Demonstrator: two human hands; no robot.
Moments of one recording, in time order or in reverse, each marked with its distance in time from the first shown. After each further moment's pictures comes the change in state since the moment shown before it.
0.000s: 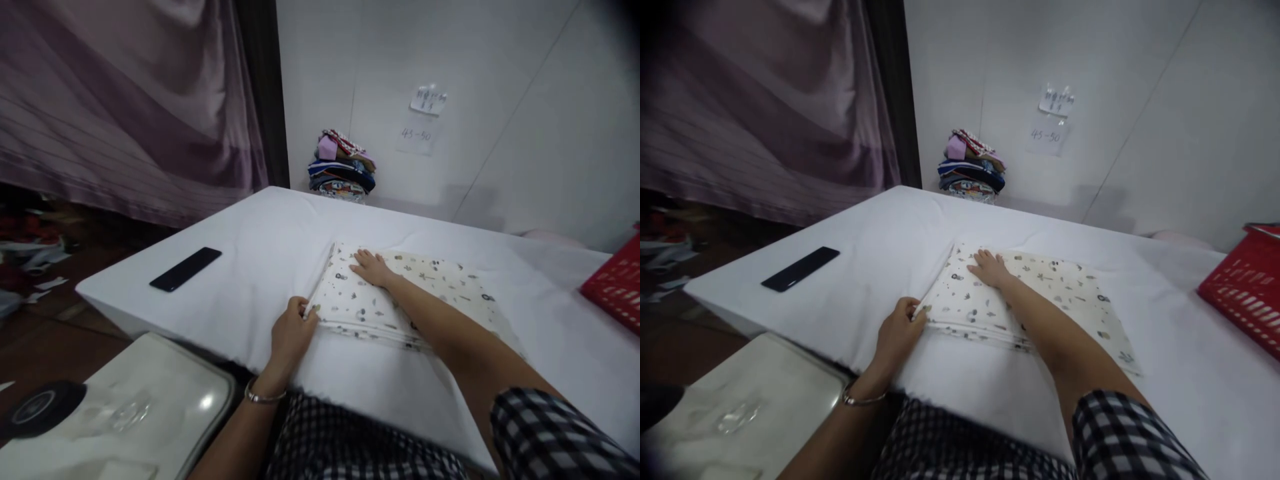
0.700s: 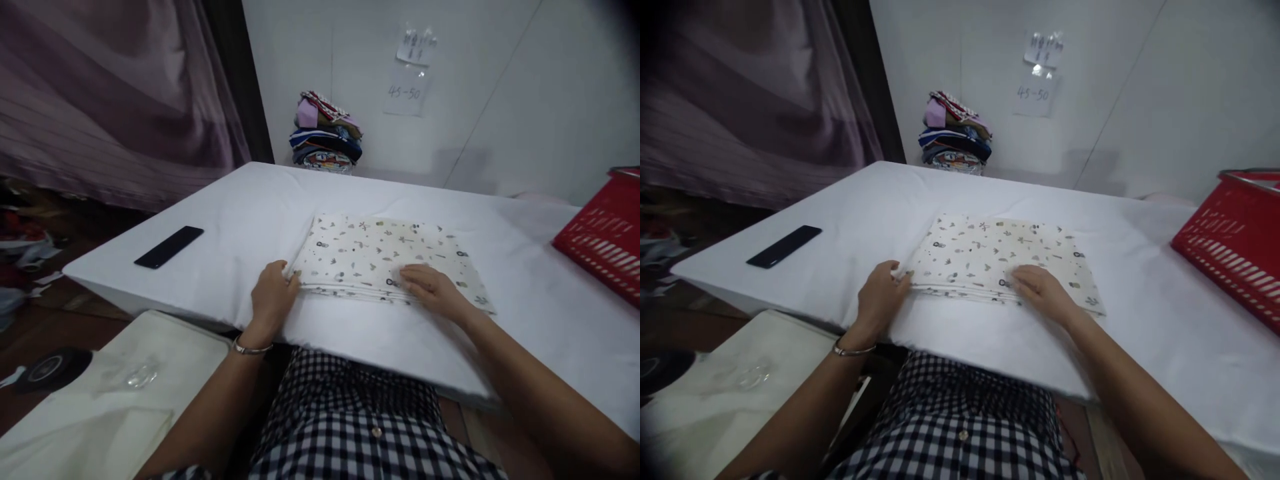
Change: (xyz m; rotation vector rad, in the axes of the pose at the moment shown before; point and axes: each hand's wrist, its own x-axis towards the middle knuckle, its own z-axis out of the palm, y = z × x) left_hand -0.004 0.006 0.003 0.243 0.220 0.253; right_hand -0.219 0.068 -0.003 0.172 0.394 -0.207
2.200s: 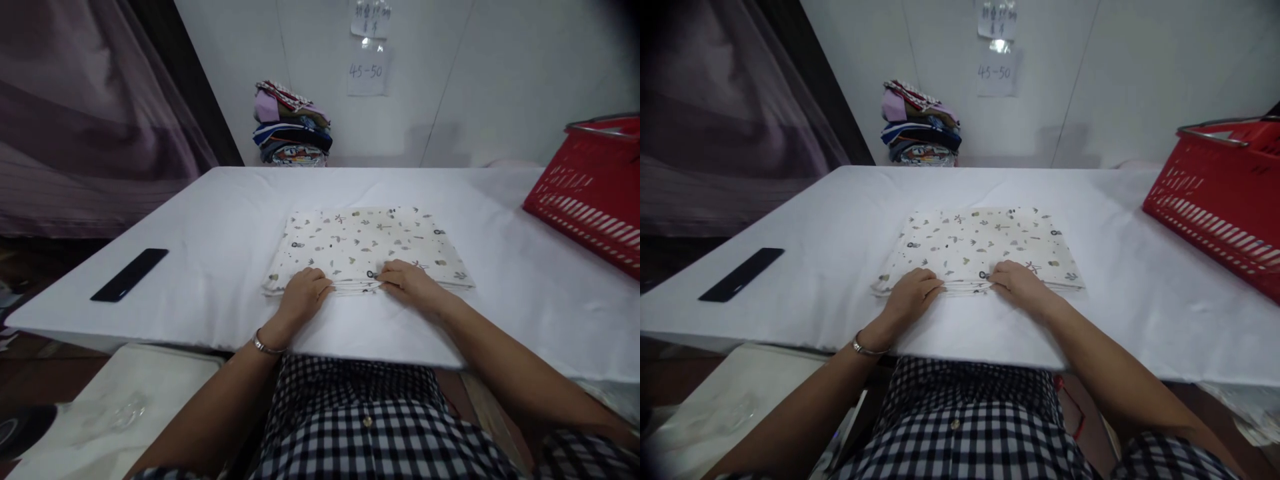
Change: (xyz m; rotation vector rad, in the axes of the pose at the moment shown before) left_hand 0.001 0.060 0.033 -0.040 -0.301 0.819; right_hand -0.003 -0.020 -0.001 -0.030 -0.149 -0.097
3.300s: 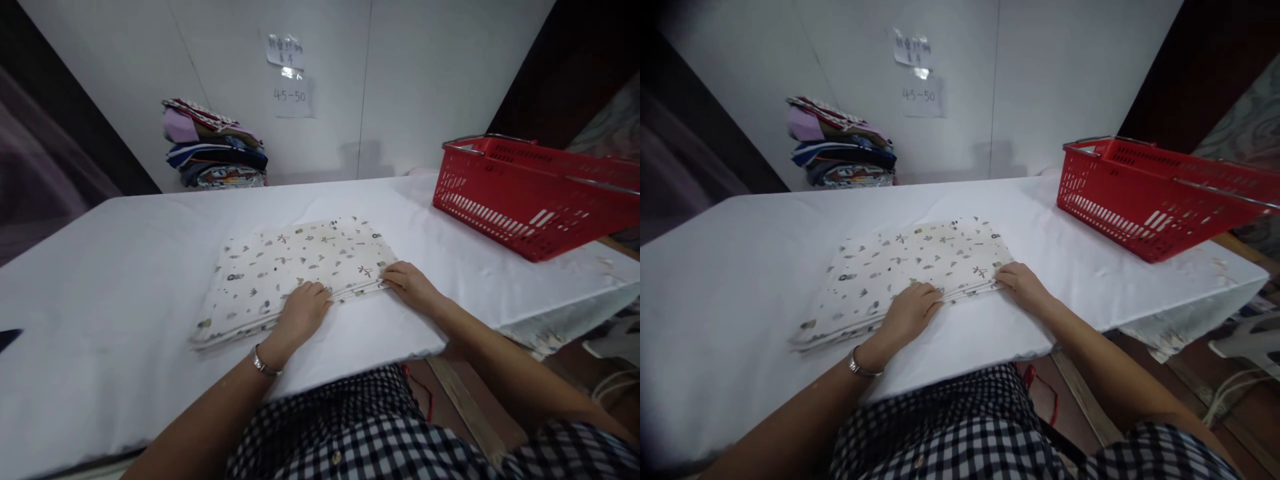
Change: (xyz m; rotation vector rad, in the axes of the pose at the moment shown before) left_hand 0.065 0.060 0.030 -0.067 -0.034 0.251; right_hand -0.097 0.043 -0.025 -0.286 0.253 0.260
